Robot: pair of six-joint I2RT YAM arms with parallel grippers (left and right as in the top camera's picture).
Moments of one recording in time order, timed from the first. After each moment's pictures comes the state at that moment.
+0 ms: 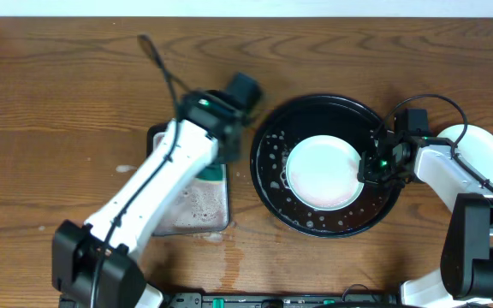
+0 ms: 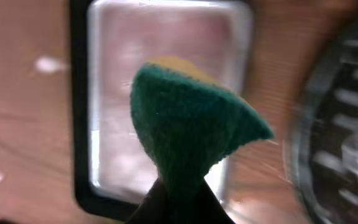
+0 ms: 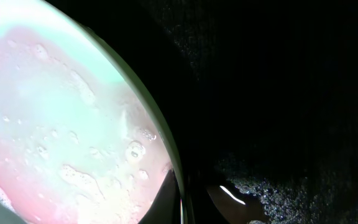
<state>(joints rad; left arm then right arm) -0.48 1.66 1.42 -1.25 -0.27 -0.65 -0.03 1.71 0.89 -0.60 -0.30 0.15</state>
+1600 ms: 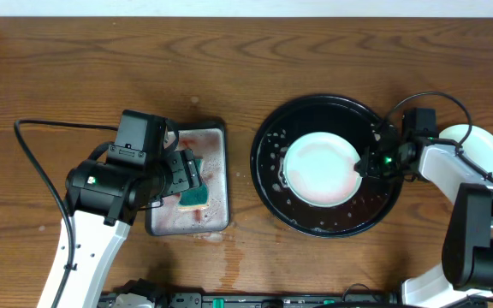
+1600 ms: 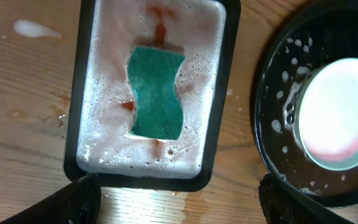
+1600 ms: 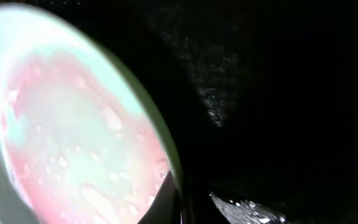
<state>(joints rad) -0.25 1.14 1.18 -1.20 0.05 -0.51 -0.08 1.76 0.88 -0.50 -0.45 0.06</state>
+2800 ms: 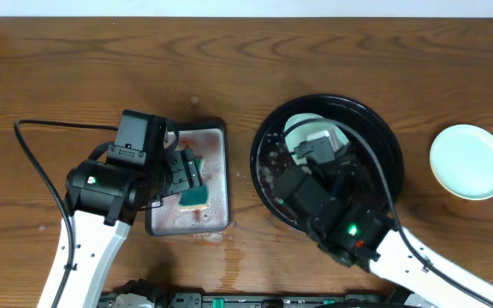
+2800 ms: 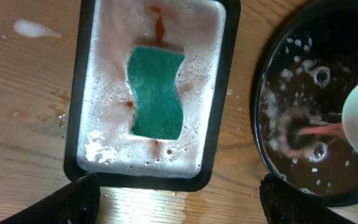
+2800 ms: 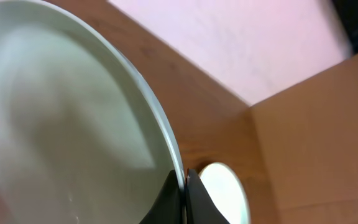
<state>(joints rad) -0.25 1.14 1.18 -1.20 0.05 -0.51 0.95 1.22 0.88 -0.61 1.15 0.09</state>
